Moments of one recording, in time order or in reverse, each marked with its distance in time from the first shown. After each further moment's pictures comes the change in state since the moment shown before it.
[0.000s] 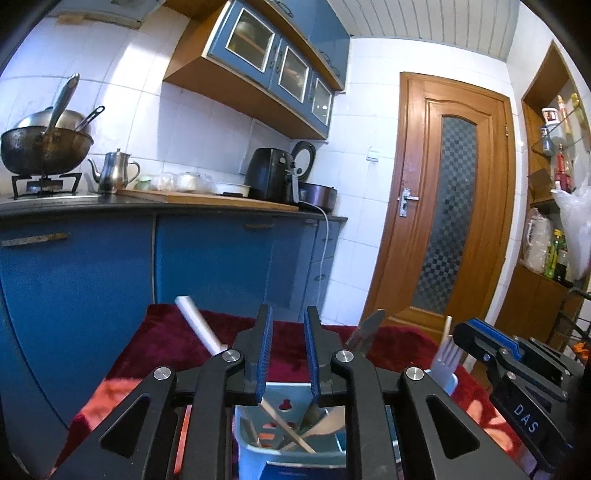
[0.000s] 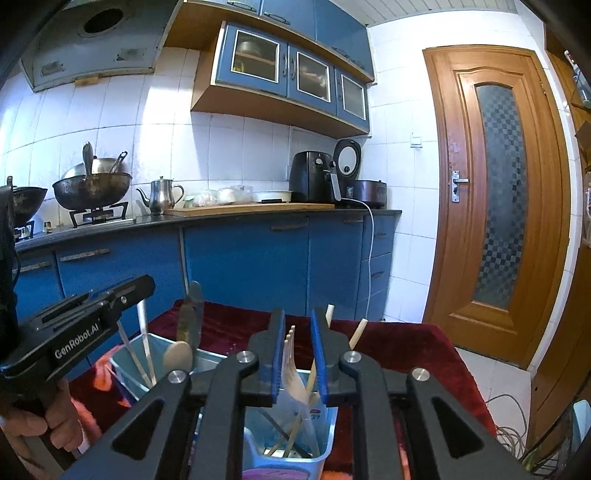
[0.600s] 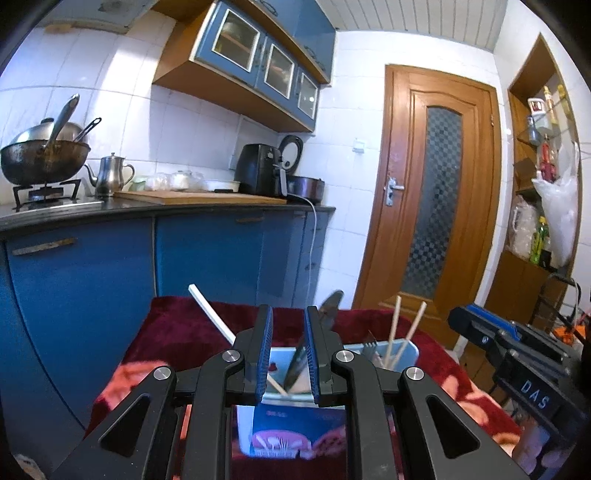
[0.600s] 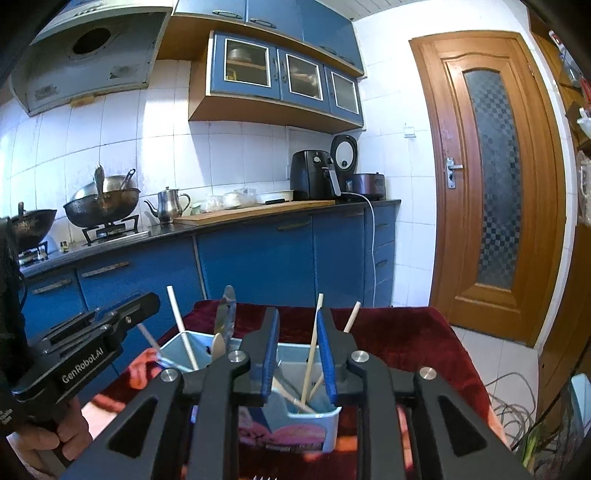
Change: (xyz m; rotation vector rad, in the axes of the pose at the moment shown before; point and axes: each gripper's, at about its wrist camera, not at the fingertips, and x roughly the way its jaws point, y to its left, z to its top) left arm -0.053 -0.012 0.004 0.039 0.053 -0.030; right arm -0.052 0.001 0.007 0.086 0.029 0.029
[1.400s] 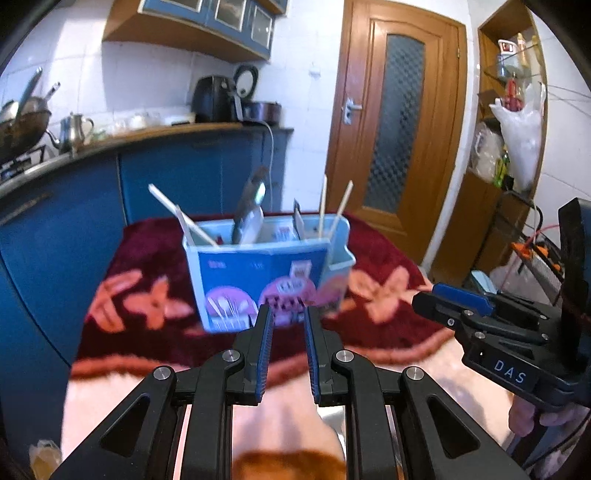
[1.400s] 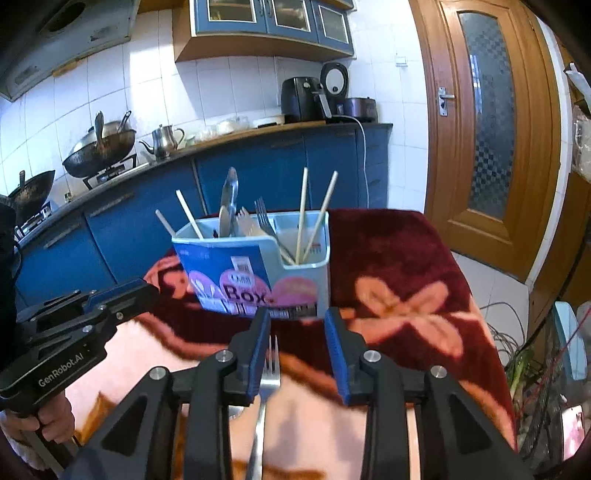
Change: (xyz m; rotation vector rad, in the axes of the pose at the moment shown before) left arm -0.054 -0.036 -0.053 0.085 0.327 -0.131; right arm -0.056 -0.007 -0.059 0.048 0.312 -0.014
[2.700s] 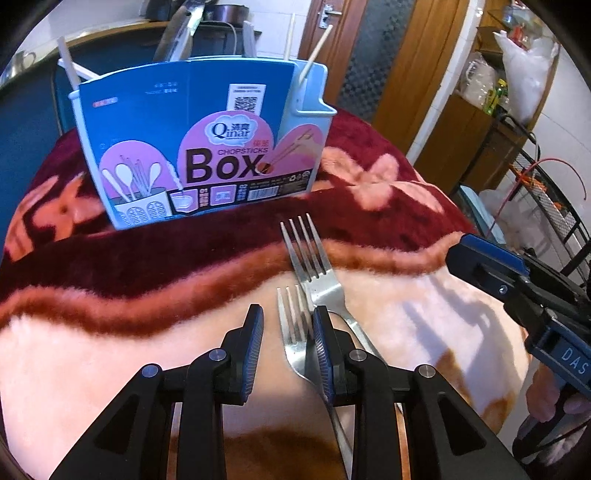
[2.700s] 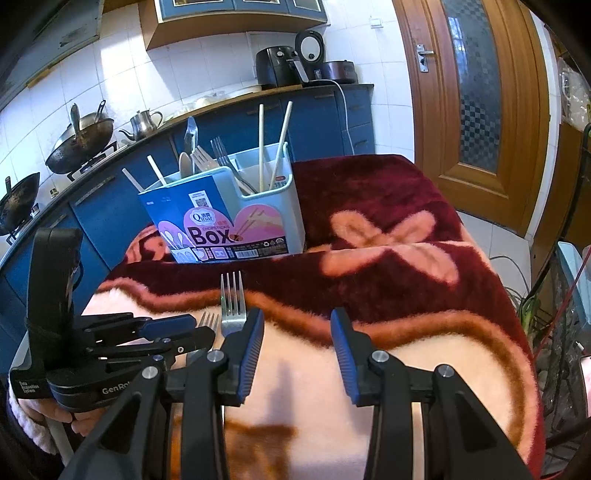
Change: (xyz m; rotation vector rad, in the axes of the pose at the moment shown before) left arm 0.102 -0.020 -0.050 0.013 0.373 -0.148; right arm 0.015 -0.033 -0.047 0.100 0.106 0.002
